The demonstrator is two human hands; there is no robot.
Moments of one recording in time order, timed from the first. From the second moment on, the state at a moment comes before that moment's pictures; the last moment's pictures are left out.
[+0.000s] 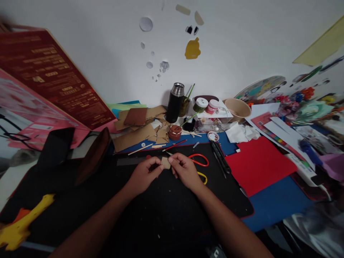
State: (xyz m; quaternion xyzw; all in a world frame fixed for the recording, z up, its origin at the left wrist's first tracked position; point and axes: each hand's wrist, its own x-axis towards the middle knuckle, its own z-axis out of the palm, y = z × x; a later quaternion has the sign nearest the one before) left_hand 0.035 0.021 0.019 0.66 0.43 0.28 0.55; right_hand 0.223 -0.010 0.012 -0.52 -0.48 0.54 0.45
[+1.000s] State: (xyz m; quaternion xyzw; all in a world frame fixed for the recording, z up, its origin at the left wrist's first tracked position) left_hand 0.030 0.022 0.016 0.57 0.46 0.35 0.59; right_hand 0.248 -0.010 0.033 -0.56 -0.57 0.45 0.40
